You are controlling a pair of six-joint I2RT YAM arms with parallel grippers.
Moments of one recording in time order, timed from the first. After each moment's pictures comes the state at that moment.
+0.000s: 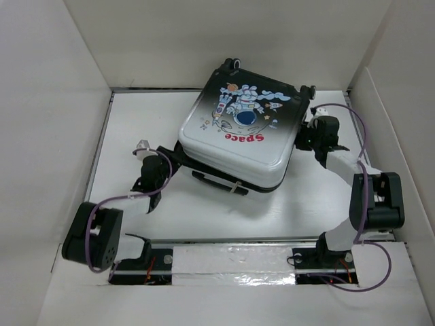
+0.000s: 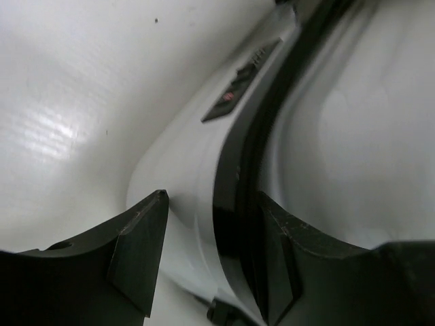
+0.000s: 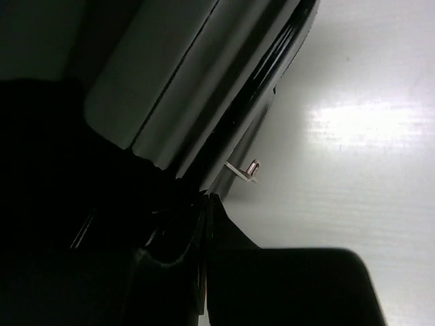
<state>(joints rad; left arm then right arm) -0.25 1.34 0.39 0.57 -0.08 -1.01 0.03 1.51 0.84 0.13 -0.21 0.23</state>
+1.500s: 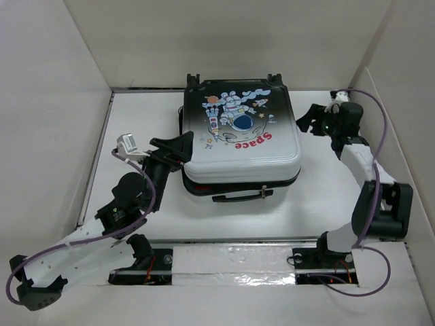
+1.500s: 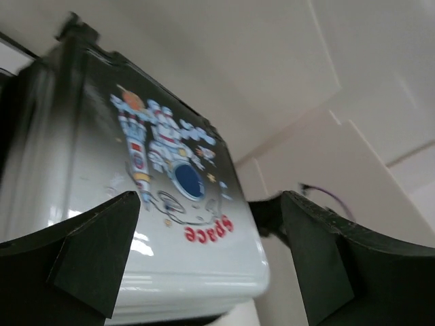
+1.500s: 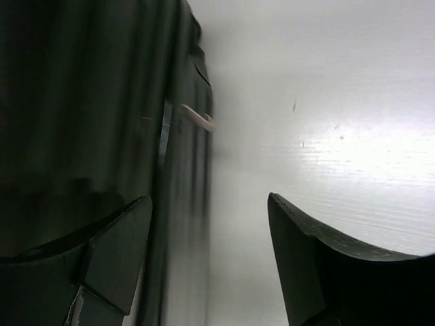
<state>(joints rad) -1.04 0.65 0.77 0.07 -0.79 -0.79 -0.09 1.57 1.06 0.03 -0.41 0.22</state>
